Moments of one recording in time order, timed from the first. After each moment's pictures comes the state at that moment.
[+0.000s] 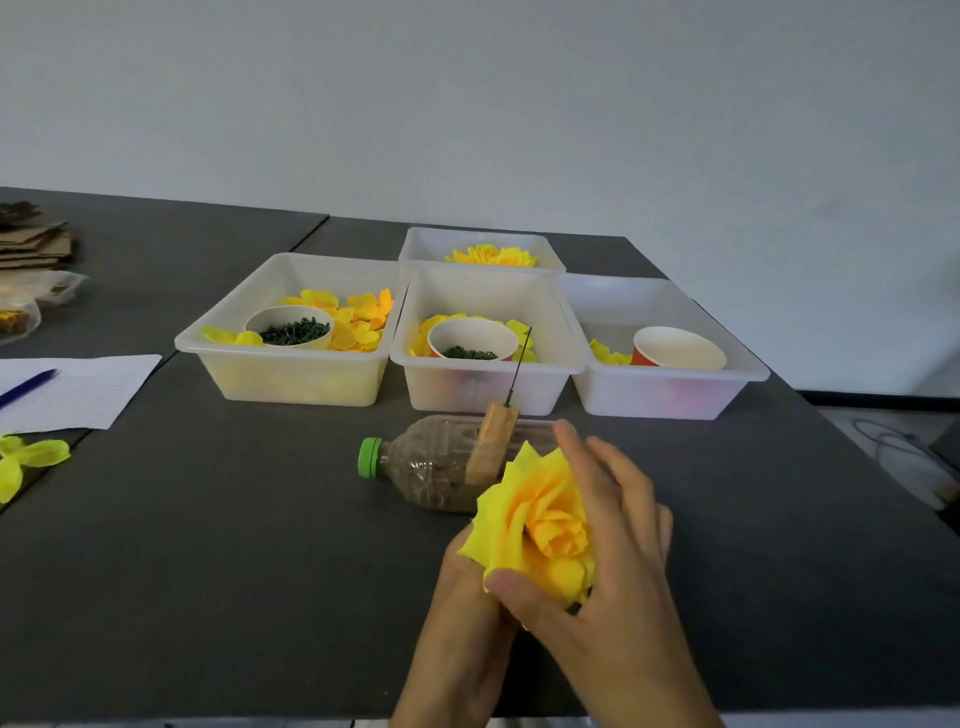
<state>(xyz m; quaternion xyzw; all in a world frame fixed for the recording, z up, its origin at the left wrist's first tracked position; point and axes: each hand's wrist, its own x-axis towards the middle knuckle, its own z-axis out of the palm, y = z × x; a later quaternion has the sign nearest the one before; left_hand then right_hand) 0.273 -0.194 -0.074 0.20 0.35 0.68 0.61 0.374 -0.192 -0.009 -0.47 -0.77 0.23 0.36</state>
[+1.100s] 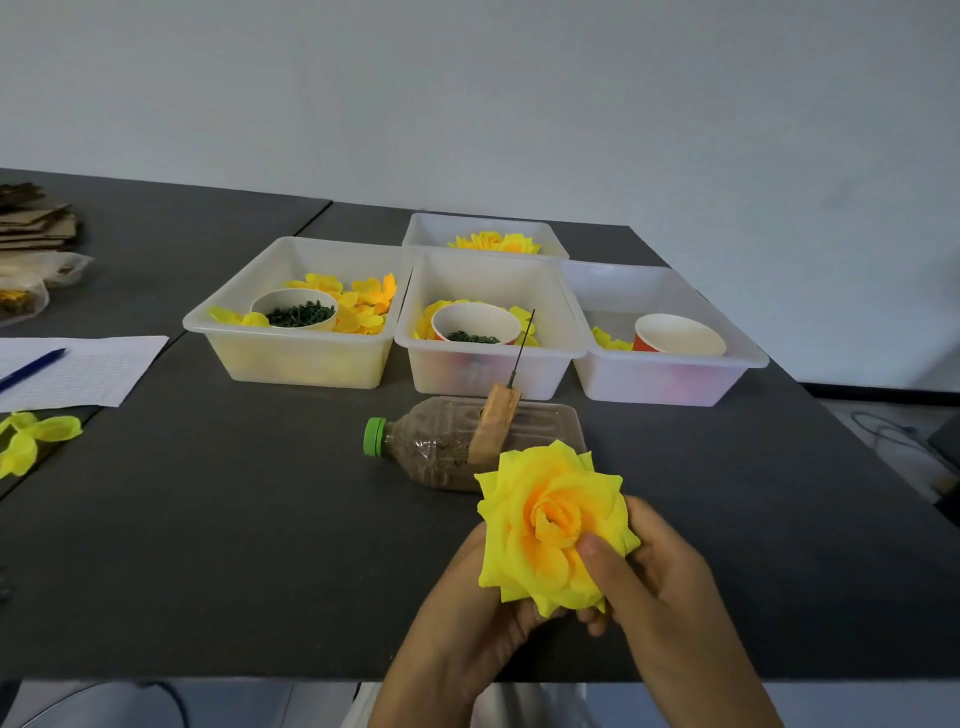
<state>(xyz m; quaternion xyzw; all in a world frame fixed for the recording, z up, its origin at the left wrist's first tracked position) 0.268 -0.208 -0.051 0.28 0.34 0.55 0.71 0.402 -0.203 -0.015 -0.47 -0.62 0.48 0.41</state>
